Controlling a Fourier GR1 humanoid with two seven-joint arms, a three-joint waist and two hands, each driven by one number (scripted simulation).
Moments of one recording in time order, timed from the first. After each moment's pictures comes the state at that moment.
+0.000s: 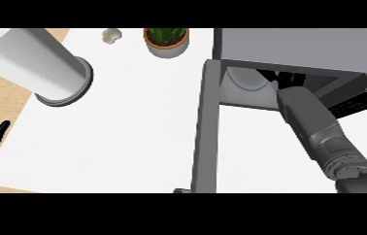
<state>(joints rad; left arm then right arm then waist) 0.14 0.17 0.55 -1.71 0.35 -0.66 -0.13 -1.01 -0.24 -0.09 -0.05 0.06 -0.85 -0.67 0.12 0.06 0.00</state>
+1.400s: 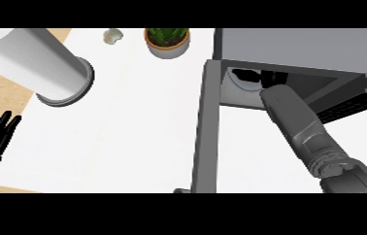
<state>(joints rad) 0.10 0.19 0.54 -1.62 0.28 -0.68 -0.21 -1.04 -0.17 -0.04 -0.05 0.13 -0.89 -0.63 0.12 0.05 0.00</state>
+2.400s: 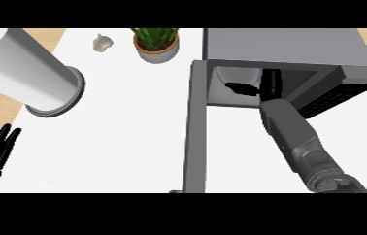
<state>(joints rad) 0.19 0.13 0.52 -1.71 0.25 -0.66 -0.23 -0.92 -0.13 -0.13 -0.15 0.05 -0.68 -0.79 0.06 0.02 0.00</state>
